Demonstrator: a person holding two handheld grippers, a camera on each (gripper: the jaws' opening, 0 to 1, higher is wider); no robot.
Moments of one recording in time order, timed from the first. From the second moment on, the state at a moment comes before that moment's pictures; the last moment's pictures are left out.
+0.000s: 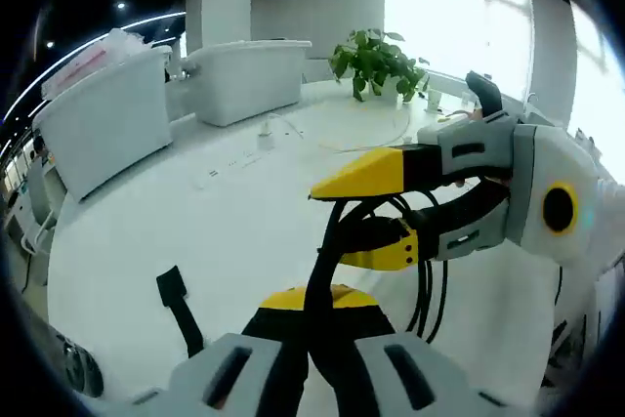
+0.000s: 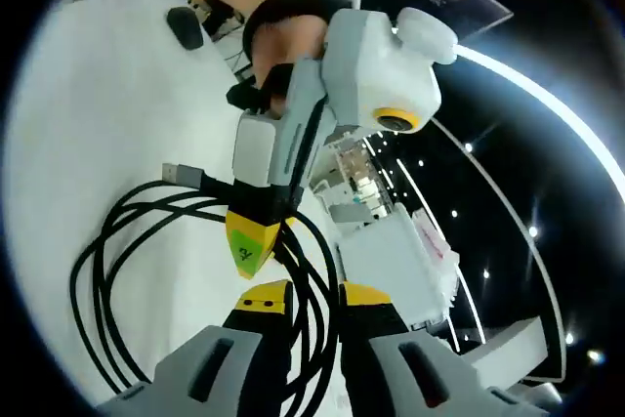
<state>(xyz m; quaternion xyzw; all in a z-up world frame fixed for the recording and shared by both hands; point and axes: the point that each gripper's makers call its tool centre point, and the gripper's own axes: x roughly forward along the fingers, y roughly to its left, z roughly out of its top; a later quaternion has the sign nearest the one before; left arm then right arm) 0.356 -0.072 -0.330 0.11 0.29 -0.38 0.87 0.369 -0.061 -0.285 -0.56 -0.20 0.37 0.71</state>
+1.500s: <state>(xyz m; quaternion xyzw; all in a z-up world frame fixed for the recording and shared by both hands) 0.410 0.048 -0.318 0.40 0.13 -0.23 0.88 0.395 0.018 -0.271 -0.28 -0.12 0.48 0.82</state>
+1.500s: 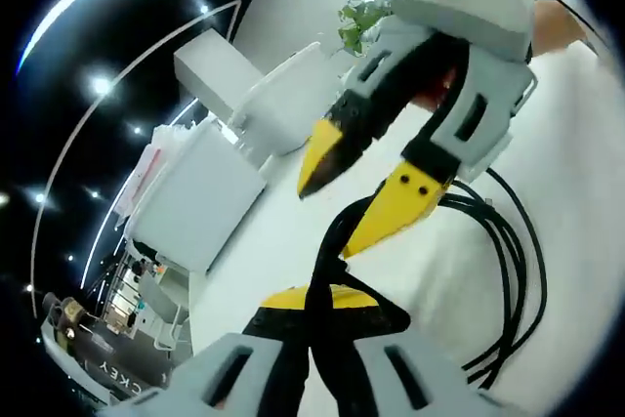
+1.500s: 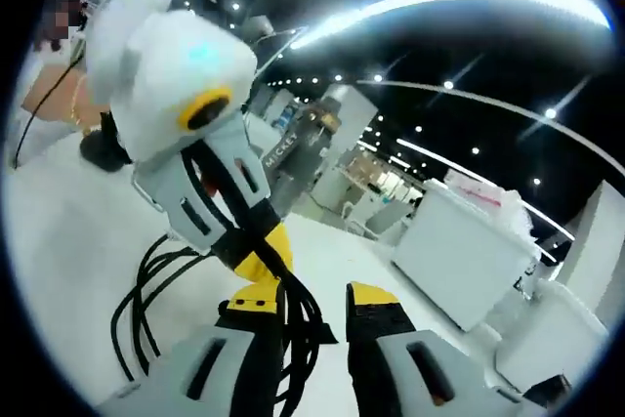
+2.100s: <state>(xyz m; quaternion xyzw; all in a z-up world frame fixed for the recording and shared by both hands) 0.413 0.073 -0.326 0.37 0.15 -0.23 0.89 0.368 0.059 -0.360 -0.52 -0.14 0.52 0.67</state>
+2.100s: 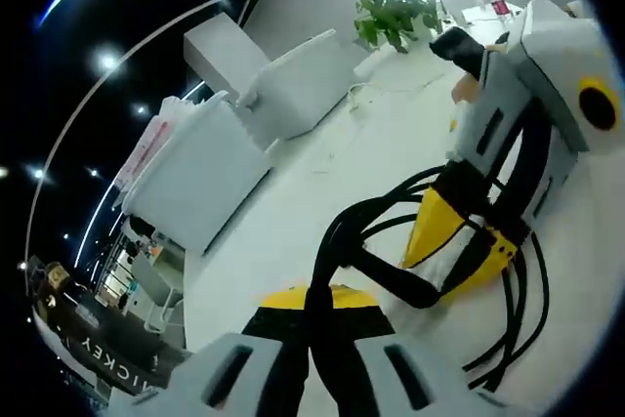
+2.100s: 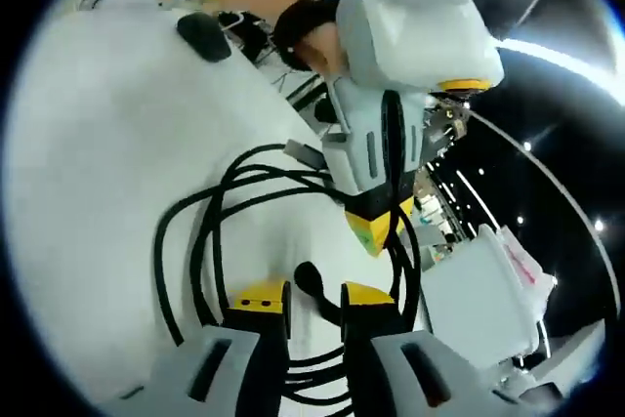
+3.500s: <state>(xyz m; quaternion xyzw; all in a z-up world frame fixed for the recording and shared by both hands) 0.300 -0.201 -0.370 0.24 0.16 -0.48 0.83 0.255 -0.181 -0.350 -0.49 -0.14 0.45 0.73</state>
